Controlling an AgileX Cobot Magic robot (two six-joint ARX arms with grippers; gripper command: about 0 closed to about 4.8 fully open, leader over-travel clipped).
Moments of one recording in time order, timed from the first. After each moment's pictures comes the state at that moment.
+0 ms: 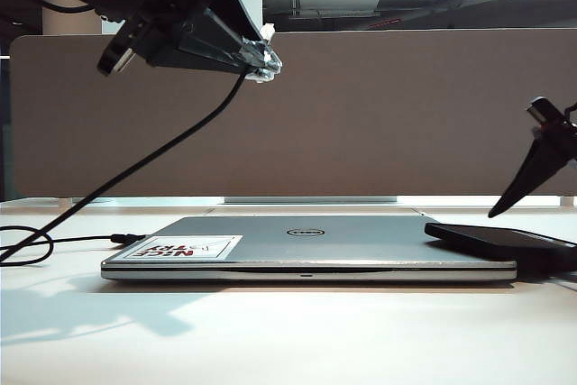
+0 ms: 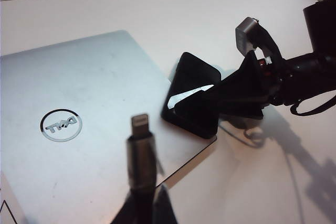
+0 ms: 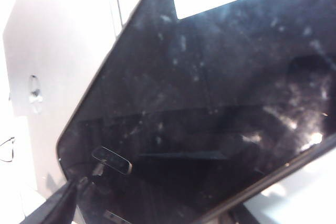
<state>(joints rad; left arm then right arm) -0.77 1.17 0.68 0.10 0.12 -0.31 -0.07 1.49 0.61 -0.07 -0.68 0.51</state>
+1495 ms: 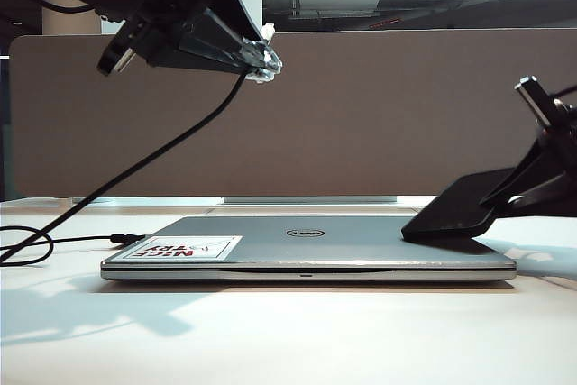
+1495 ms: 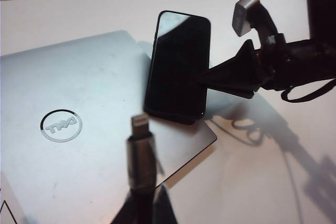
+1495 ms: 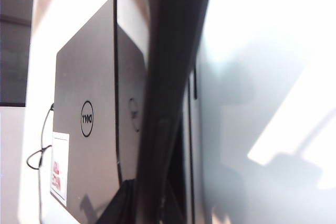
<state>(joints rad) -0.77 1.17 0.68 0.10 0.12 -0.31 -0.06 1.52 0.62 0.09 -0.72 0.51</state>
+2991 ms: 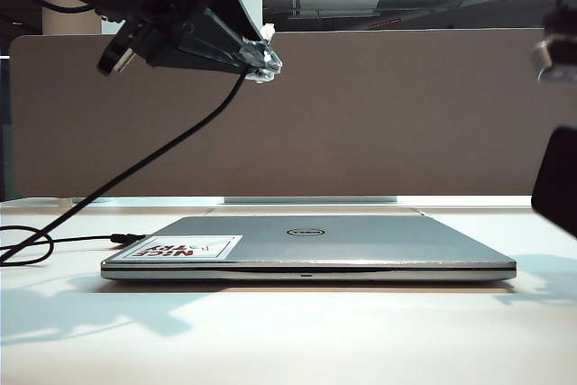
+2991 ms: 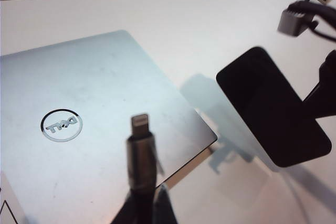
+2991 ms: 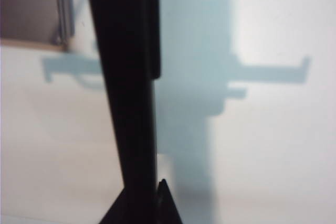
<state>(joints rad) -0.77 1.17 0.68 0.10 0.12 -0.31 0.18 1.37 1.11 -1.24 -0.05 0.10</state>
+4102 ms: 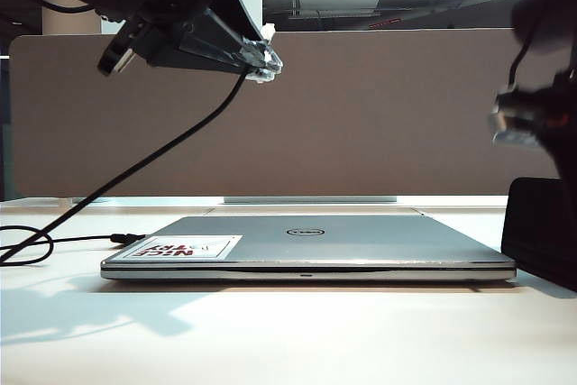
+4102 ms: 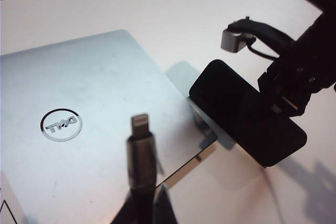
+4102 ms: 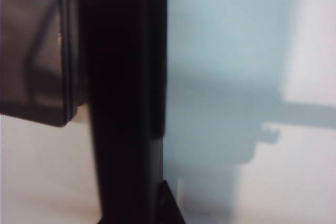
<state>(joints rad) -0.77 1.17 0.68 0.10 0.12 -0.31 0.18 1.57 1.10 -1.06 -0.13 0.03</state>
